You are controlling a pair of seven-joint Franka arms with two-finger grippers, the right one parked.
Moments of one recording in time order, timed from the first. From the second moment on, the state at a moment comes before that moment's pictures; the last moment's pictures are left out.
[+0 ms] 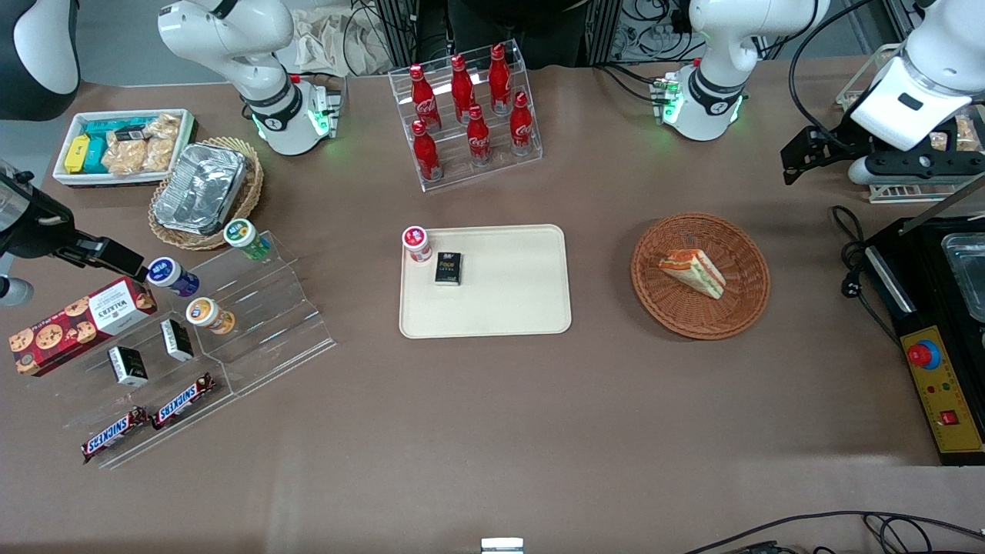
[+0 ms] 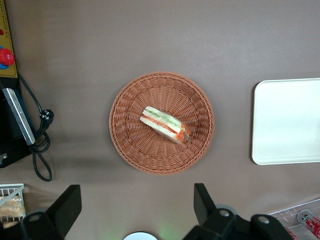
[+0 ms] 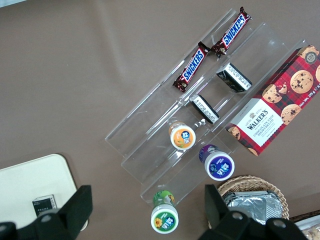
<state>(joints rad) -0.03 -0.25 -0.08 -1.87 -0.03 1.61 -0.09</state>
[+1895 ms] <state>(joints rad) -0.07 -0.18 -0.10 -2.00 -0.10 1.83 -1.11</state>
